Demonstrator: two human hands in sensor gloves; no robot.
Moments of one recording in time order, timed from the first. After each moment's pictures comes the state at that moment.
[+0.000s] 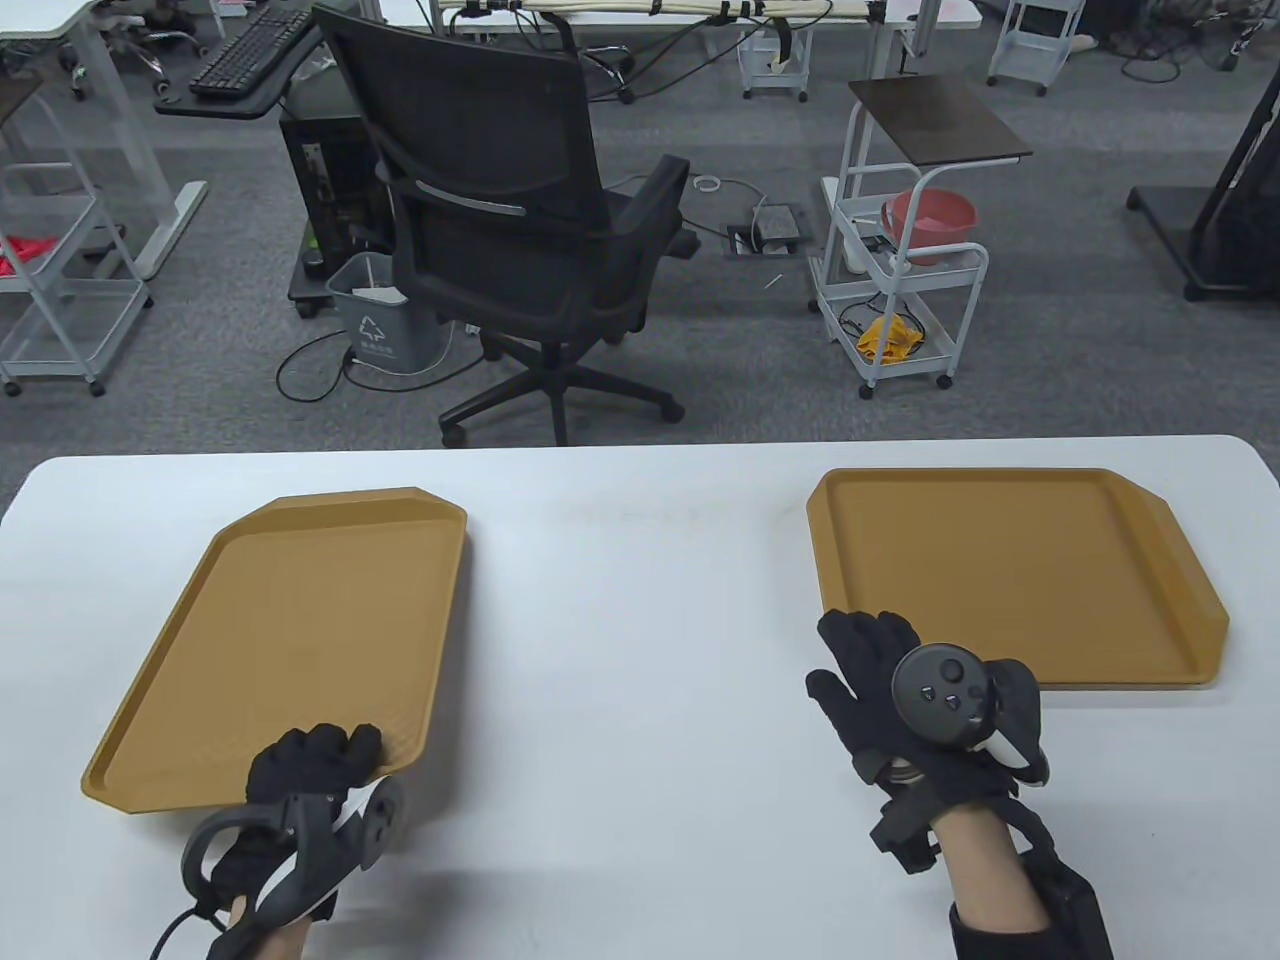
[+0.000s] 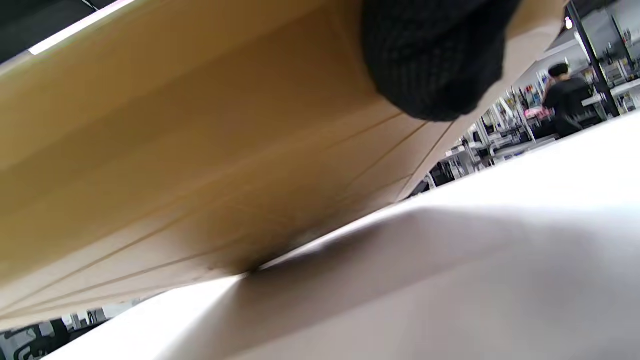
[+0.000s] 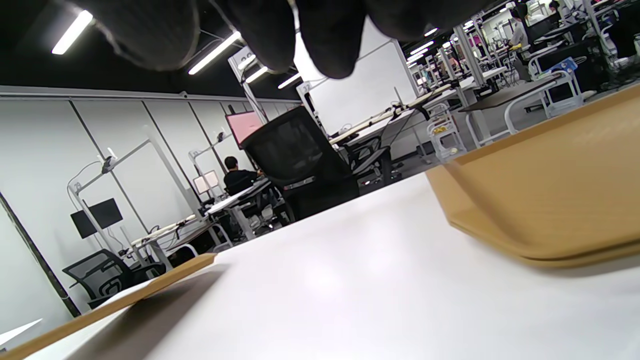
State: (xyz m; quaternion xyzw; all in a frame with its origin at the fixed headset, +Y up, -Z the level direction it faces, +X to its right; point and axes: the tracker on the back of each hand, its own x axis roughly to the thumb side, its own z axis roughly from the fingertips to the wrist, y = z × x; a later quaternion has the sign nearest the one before) left_hand -0.287 -0.711 -0.295 0.15 0.03 -0.18 0.97; right_hand 0.198 -0.647 -0.354 0.14 -0.03 0.95 0.27
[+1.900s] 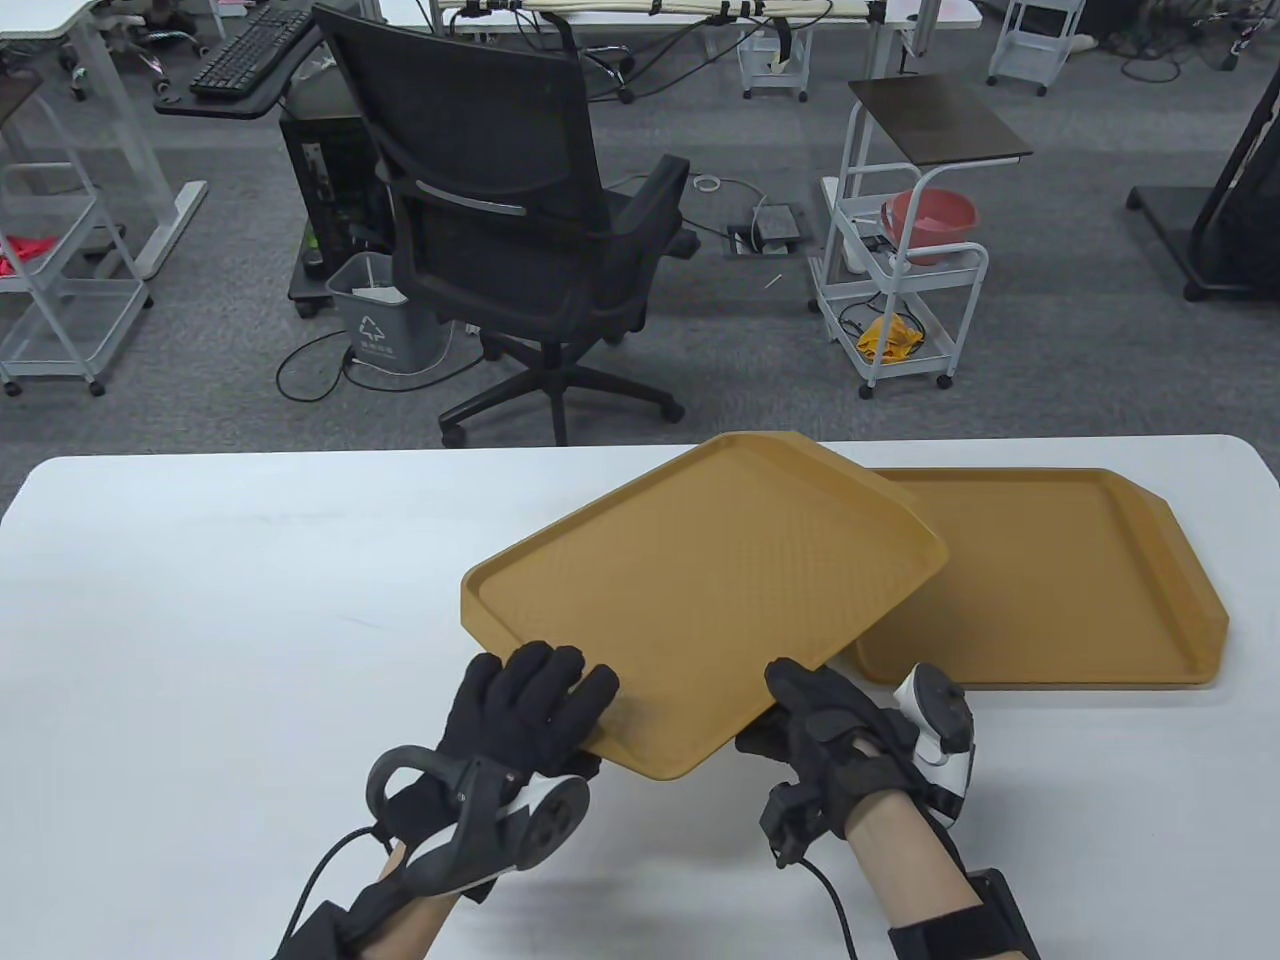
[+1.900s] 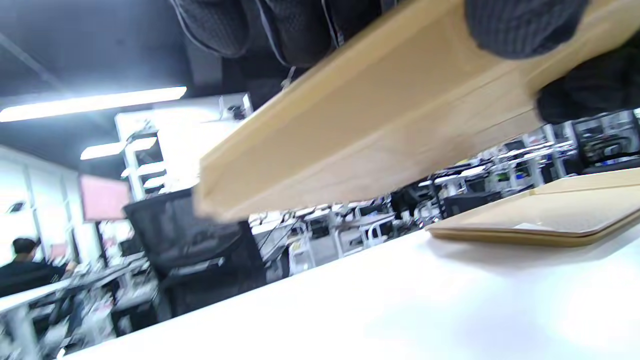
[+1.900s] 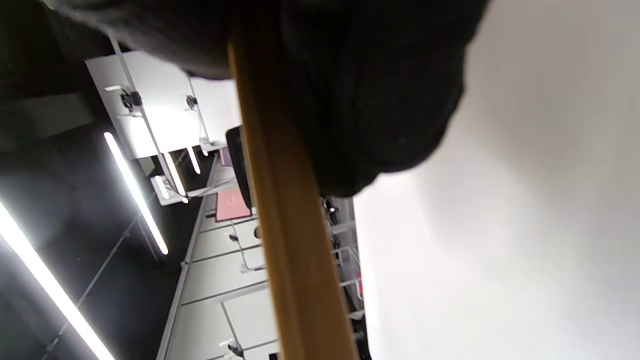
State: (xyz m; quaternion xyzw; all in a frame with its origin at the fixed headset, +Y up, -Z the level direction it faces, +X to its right) left_hand -0.152 -0.635 -0.295 0.15 -0.16 -0.09 0.97; right_hand 0.166 -0.713 -0.364 -0.04 0.11 0.62 0.78
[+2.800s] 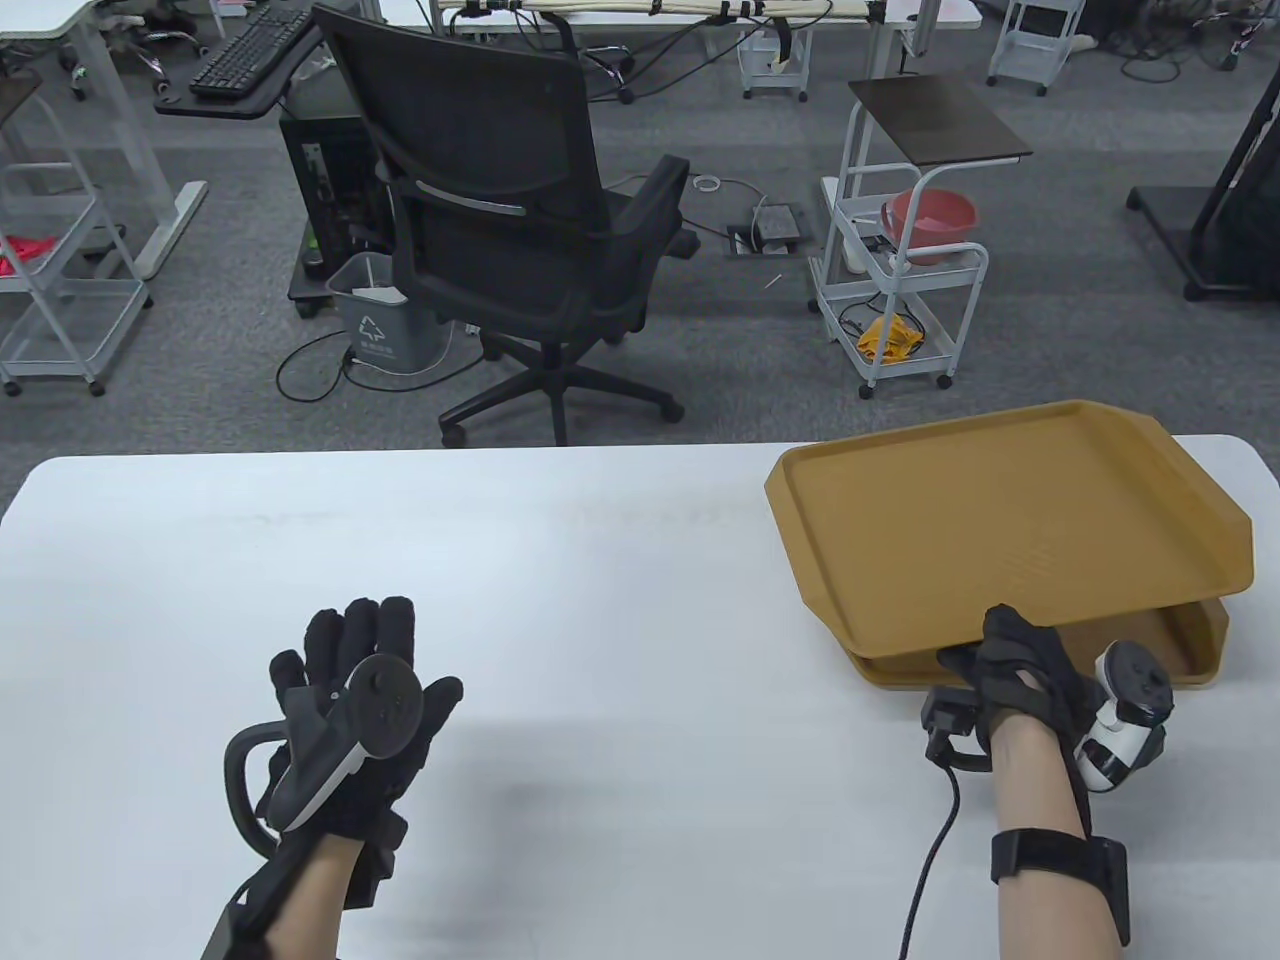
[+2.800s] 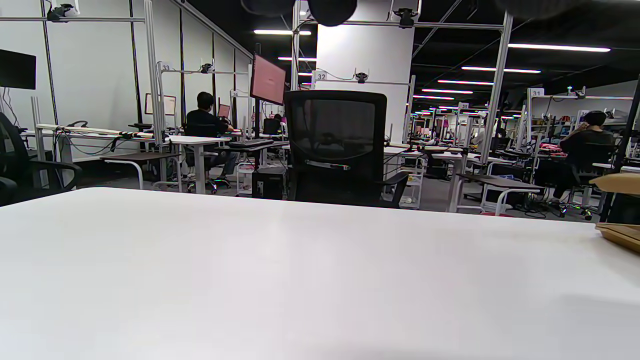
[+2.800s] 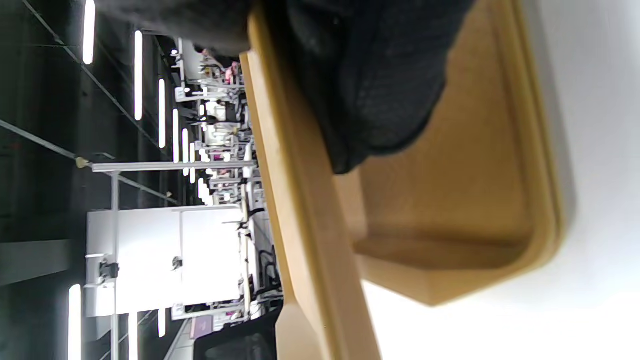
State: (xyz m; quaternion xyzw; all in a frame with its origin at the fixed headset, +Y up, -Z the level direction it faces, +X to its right) left_hand -0.252 -0.627 -0.324 0.02 0.06 0.03 1.00; right_hand 0.337 -0.736 -0.408 -0.25 -0.06 0.66 0.71
